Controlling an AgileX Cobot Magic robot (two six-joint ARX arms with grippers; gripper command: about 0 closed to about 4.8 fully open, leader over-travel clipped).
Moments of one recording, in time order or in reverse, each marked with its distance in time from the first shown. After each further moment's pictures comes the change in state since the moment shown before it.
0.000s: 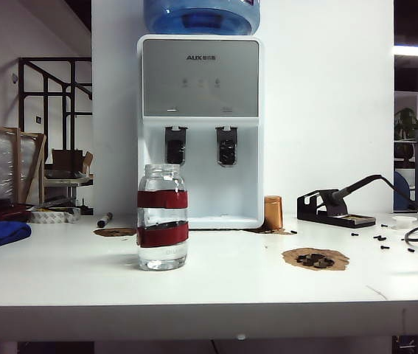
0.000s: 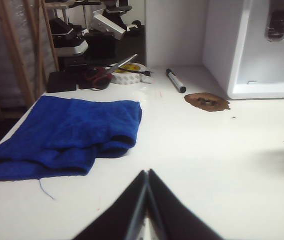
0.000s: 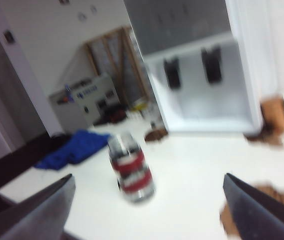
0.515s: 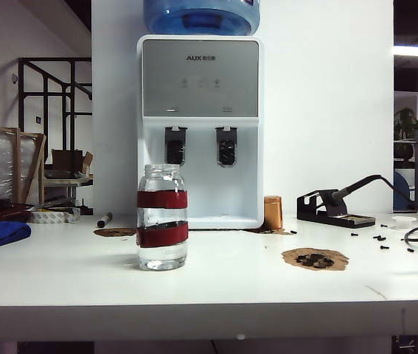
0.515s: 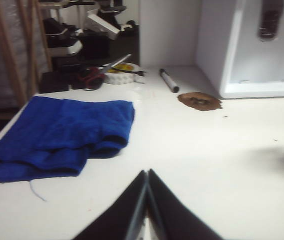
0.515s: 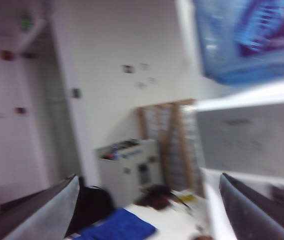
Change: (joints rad) left arm 0.000 0.000 0.000 -0.002 0.029 0.000; right arm 0.163 0.386 0.319 0.390 0.014 0.003
